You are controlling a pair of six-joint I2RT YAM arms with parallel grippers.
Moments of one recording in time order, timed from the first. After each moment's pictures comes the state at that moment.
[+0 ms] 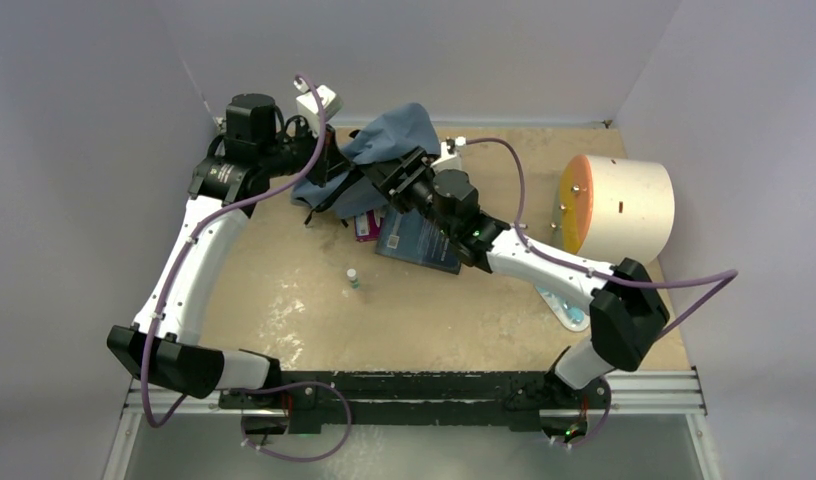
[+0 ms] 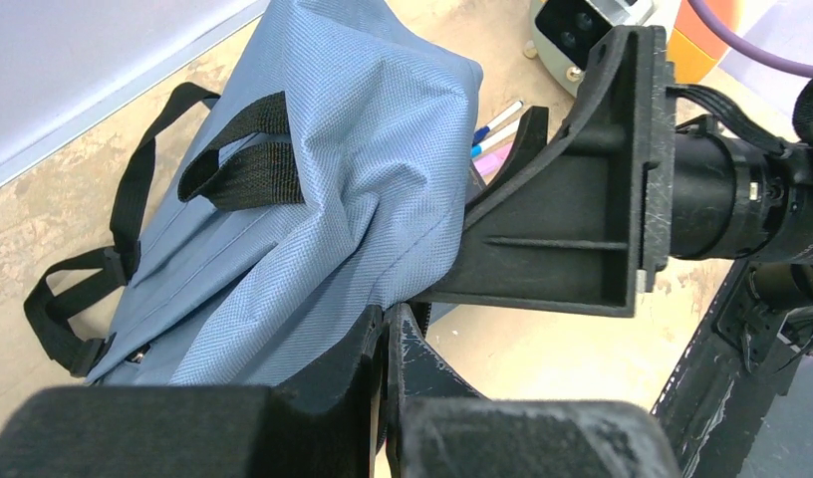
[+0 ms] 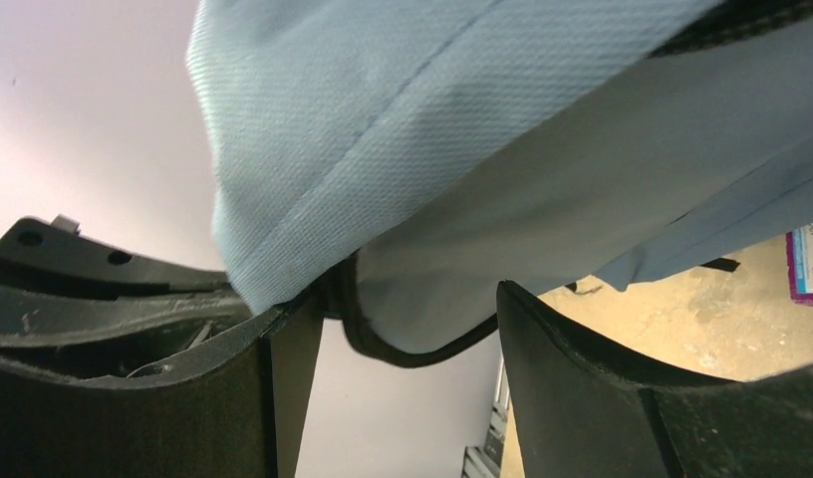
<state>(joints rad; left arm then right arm) -0.26 1.35 1.57 -0.67 0.60 0.11 0.82 1.55 1.14 0.37 0.12 1.26</state>
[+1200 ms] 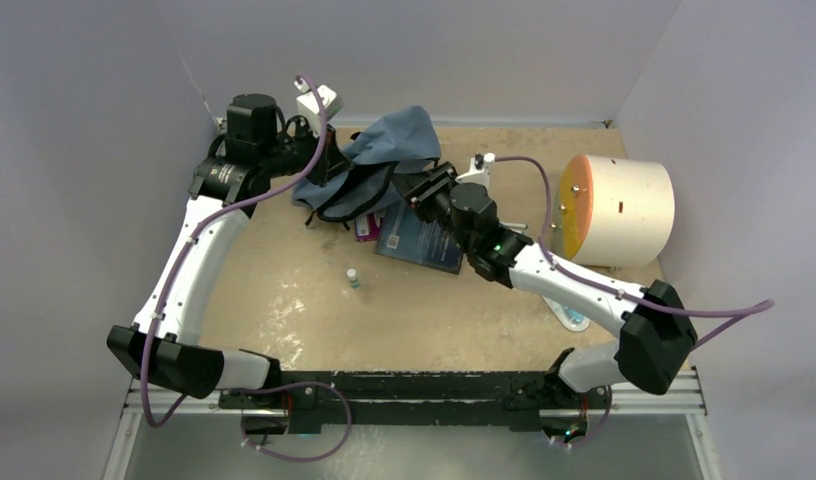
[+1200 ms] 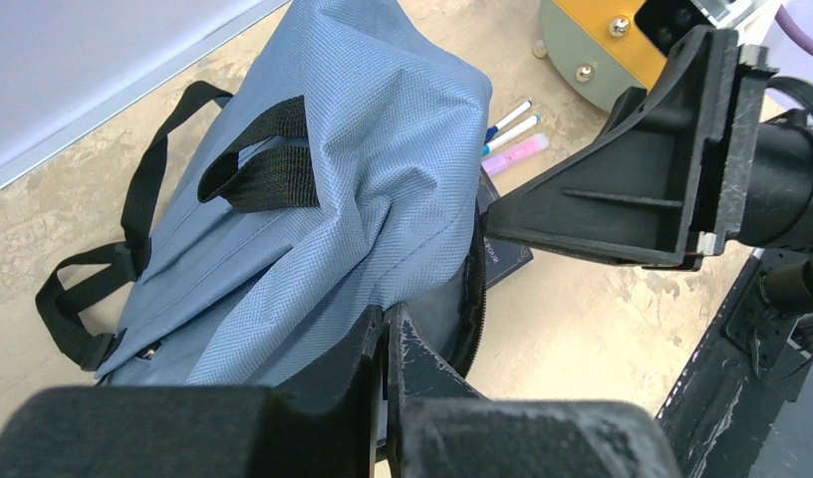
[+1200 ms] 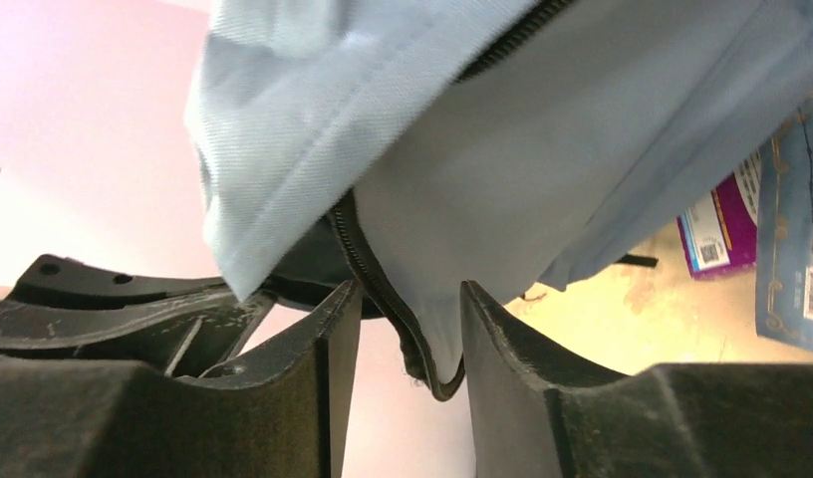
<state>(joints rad) -0.26 1.35 1.57 -0.67 0.57 0.11 0.82 1.40 1.01 0.24 0.30 1.34</state>
